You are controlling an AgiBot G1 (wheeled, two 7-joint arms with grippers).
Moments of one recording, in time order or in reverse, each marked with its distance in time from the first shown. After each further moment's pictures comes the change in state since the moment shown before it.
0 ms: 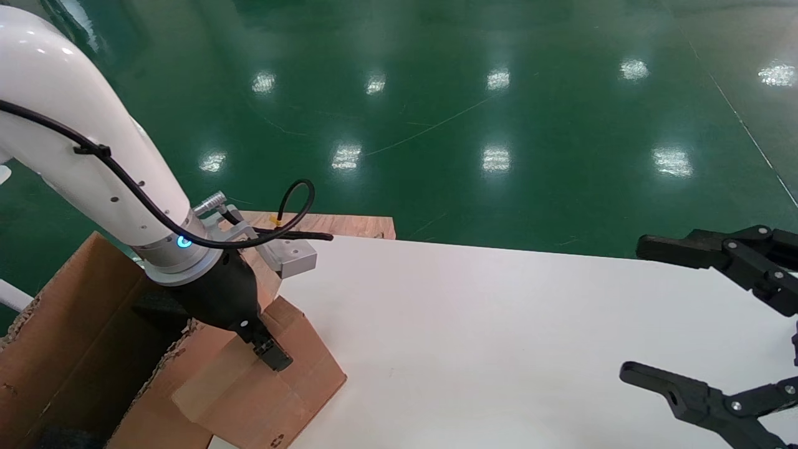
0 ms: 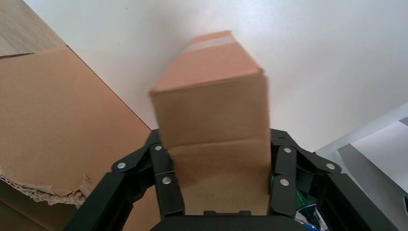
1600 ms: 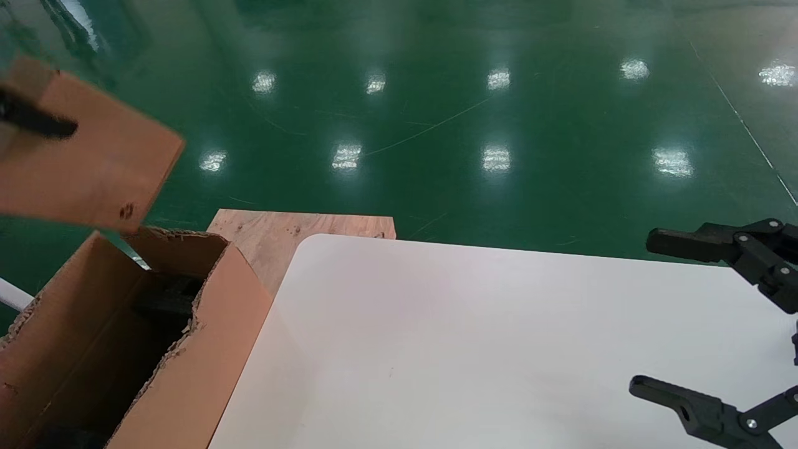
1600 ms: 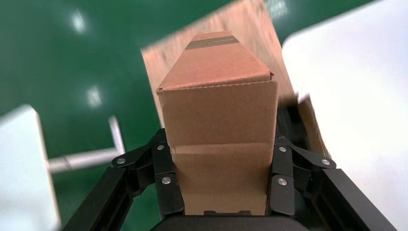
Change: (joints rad) left arm -0.548 -0.144 -0.059 0.567 0.204 0.062 0.536; right arm 0.001 0.001 -0.003 -0.001 0.002 0.001 -0.002
